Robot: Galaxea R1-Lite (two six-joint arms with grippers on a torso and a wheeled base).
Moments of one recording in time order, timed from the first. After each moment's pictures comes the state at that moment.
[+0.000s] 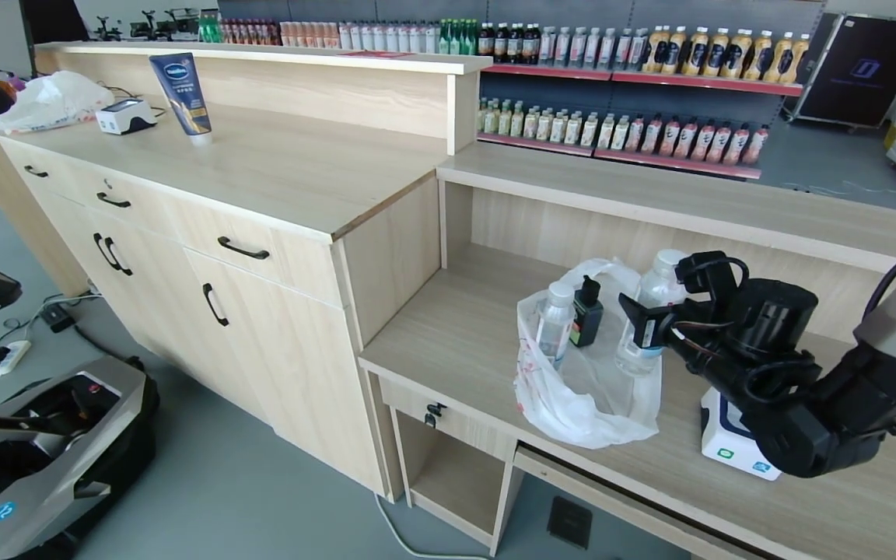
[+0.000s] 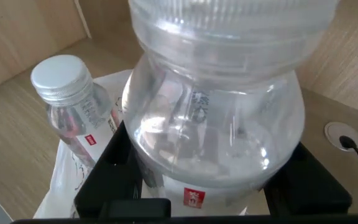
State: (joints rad) left arm 0.00 0.00 0.00 0.04 0.08 0.07; right arm 0.19 2.10 -0.72 -1.39 -0.05 -0.09
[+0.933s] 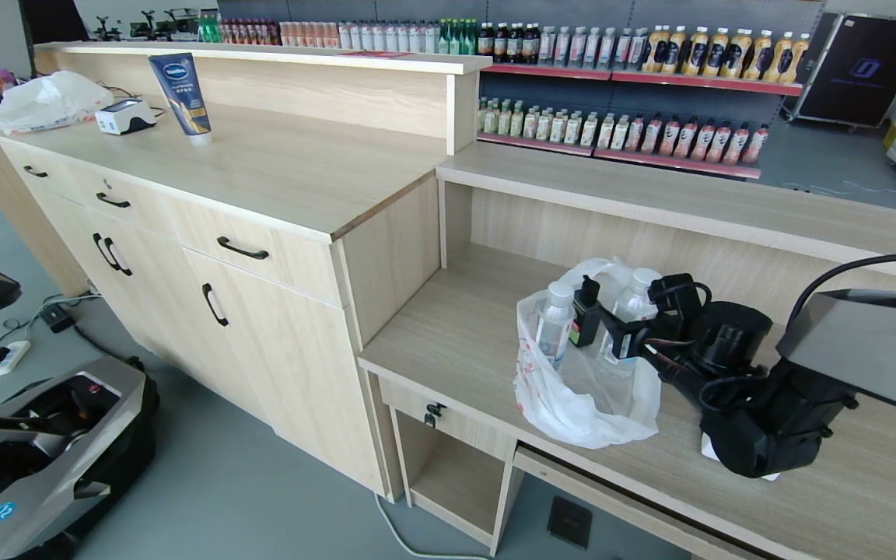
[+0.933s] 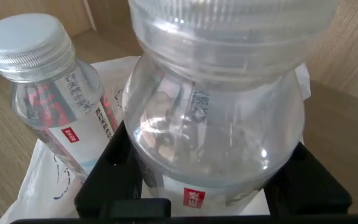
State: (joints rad) left arm 0.00 0.00 0.00 0.03 0.08 0.07; right arm 0.19 2.30 -0.81 -1.52 0.02 -0.09
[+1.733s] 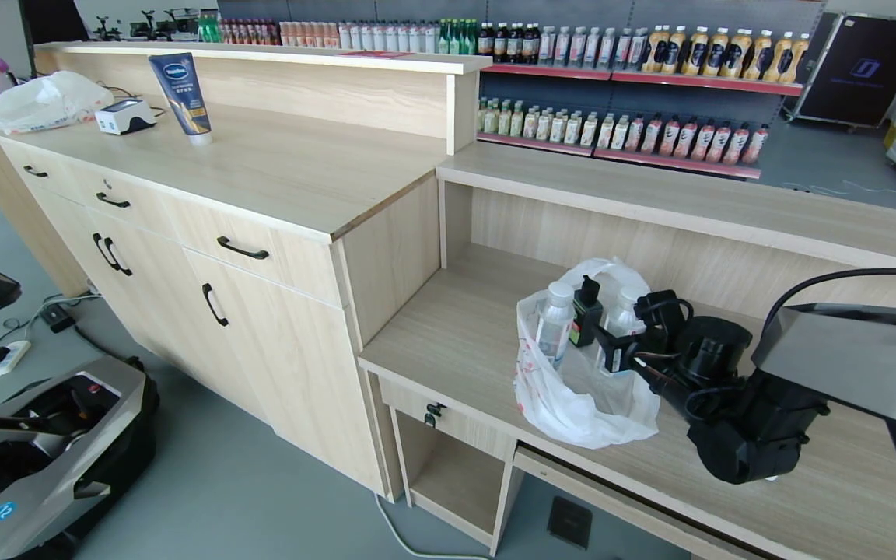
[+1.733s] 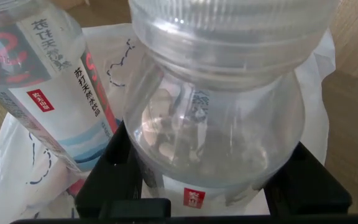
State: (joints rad) left arm 0.00 0.00 0.00 0.03 0.08 0.07; right arm 0.19 2.39 -0.85 -1.54 0.02 -0.12
